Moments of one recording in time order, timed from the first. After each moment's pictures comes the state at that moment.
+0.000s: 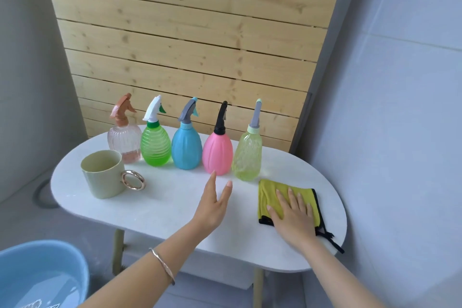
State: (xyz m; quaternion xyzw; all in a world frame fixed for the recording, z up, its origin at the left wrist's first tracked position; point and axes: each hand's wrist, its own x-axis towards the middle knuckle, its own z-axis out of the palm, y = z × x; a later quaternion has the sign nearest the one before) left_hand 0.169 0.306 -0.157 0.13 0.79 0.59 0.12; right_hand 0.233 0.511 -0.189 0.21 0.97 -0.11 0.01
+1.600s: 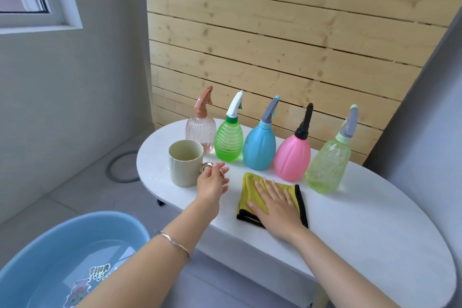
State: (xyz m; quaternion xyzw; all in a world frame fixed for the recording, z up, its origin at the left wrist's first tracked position) left_hand 0.117 0.165 -0.141 -0.17 0.58 0.80 0.04; right_hand 0.146 0.330 -0.190 -0.04 0.99 -0.10 0.06
